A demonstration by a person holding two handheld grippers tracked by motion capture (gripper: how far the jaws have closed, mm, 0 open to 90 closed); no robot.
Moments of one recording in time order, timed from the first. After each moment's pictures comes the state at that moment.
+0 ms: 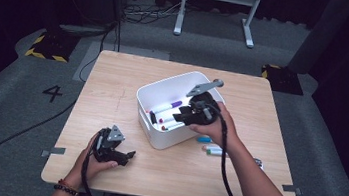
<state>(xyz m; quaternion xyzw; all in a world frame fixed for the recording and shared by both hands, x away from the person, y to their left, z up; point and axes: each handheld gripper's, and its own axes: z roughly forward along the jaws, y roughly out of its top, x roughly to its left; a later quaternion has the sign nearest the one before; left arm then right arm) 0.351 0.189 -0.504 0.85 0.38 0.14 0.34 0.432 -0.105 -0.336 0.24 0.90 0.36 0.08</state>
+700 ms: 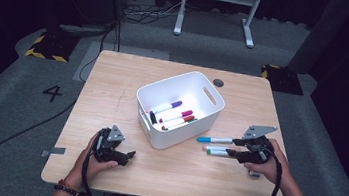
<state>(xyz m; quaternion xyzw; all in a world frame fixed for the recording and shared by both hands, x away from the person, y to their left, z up) 0.351 0.188 -0.504 0.85 0.38 0.14 0.34 0.390 -0.275 -0.416 0.26 0.91 0.30 0.13</state>
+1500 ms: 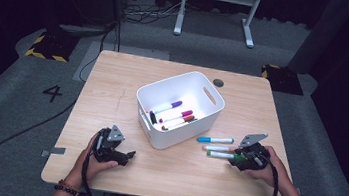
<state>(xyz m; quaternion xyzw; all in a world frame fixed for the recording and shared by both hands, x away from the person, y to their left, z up) 0.351 0.188 -0.504 0.85 0.38 0.14 0.34 0.400 -0.292 -0.470 0.26 0.93 0.23 0.11</state>
